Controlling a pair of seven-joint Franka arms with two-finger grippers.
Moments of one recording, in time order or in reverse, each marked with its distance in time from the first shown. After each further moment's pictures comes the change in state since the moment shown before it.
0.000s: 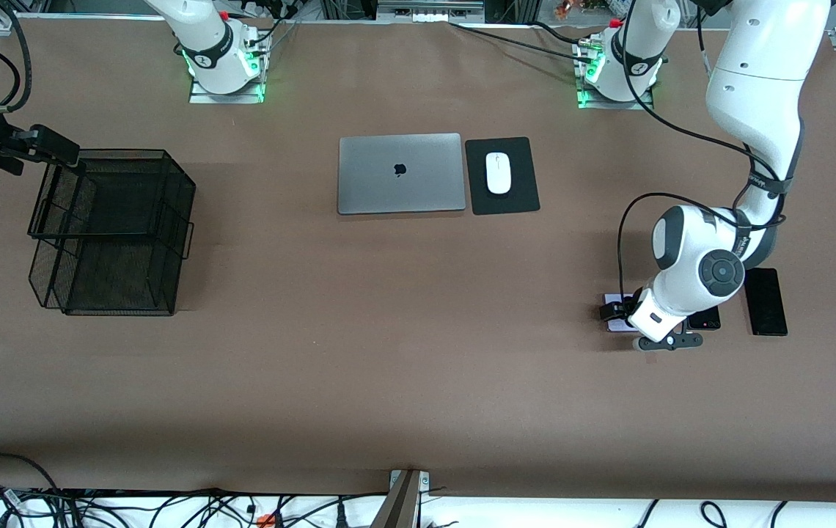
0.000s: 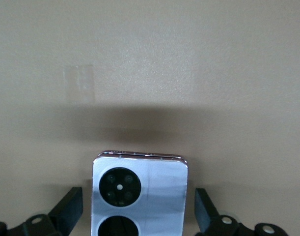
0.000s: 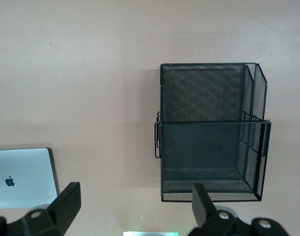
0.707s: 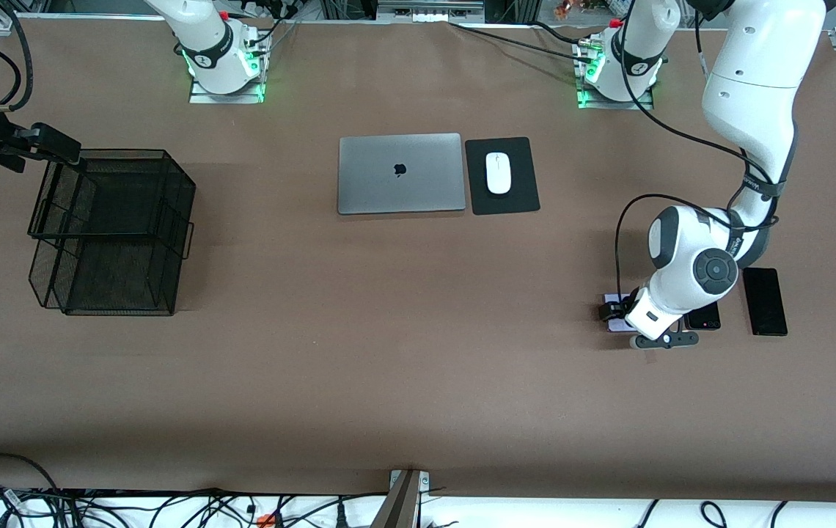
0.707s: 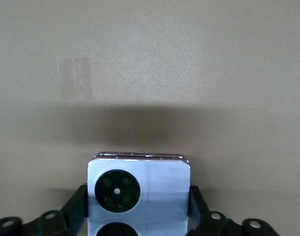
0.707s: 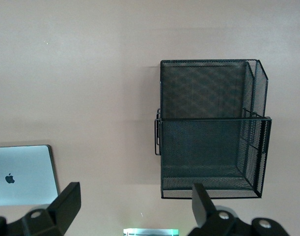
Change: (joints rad) left arm 0.000 0.010 0.001 -0.005 0.000 0.017 0.003; right arm 0.000 0.000 0.000 0.000 0.000 -0.007 0.000
